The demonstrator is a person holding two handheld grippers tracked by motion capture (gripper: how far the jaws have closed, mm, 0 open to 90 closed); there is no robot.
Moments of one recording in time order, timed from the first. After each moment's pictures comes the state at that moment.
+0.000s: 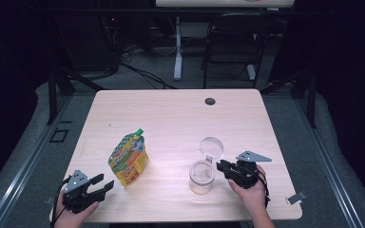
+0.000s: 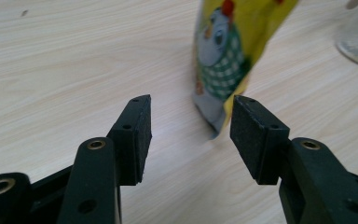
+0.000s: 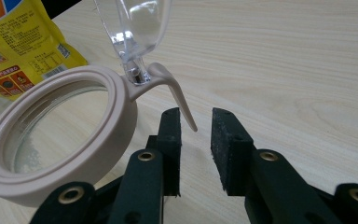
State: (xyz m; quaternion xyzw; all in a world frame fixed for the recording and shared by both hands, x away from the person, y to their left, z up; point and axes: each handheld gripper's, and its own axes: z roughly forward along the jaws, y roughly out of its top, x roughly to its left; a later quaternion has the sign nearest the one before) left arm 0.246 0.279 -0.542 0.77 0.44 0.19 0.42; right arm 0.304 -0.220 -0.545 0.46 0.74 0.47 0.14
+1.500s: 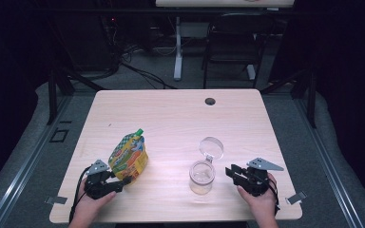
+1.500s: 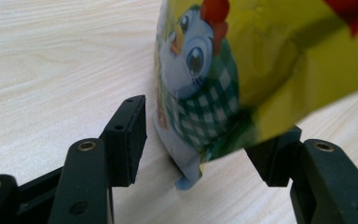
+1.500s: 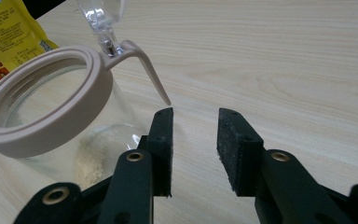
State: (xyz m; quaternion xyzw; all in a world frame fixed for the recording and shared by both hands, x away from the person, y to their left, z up) left arm 0.293 0.247 -0.562 0.78 0.45 0.10 0.42; right arm 0.281 -0.243 -0.548 0.49 0.72 0.46 0.16
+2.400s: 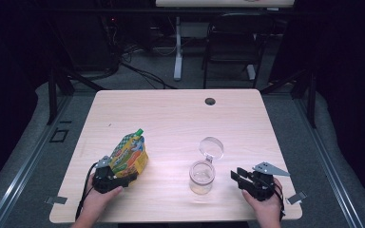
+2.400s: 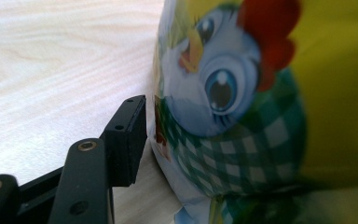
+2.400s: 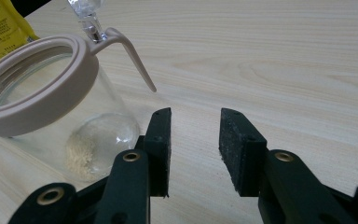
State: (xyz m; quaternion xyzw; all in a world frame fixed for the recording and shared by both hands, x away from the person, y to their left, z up) left arm 0.312 0.232 -0.574 0.78 0.46 0.08 0.41; right arm 0.268 -0.255 -0.550 0.51 0.71 0.46 0.17
